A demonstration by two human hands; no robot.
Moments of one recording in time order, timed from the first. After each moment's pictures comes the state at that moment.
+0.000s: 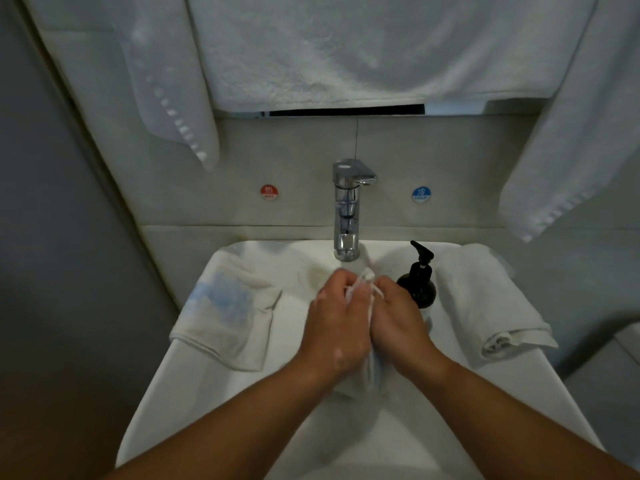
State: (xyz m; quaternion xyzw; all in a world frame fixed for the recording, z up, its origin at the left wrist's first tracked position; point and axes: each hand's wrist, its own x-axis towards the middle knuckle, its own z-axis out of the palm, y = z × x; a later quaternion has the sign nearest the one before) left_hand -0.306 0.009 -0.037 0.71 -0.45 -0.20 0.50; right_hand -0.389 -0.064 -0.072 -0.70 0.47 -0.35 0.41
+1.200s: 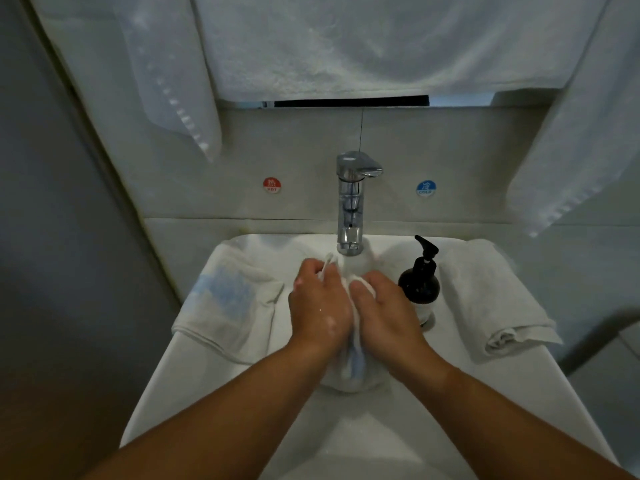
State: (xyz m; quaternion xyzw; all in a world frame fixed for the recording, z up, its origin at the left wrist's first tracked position) left_hand -0.294 -0.005 -0.036 0.76 -0.31 -0.17 0.54; right_hand -0.380 -0.045 -0.067 -0.72 0.43 -0.36 0.41
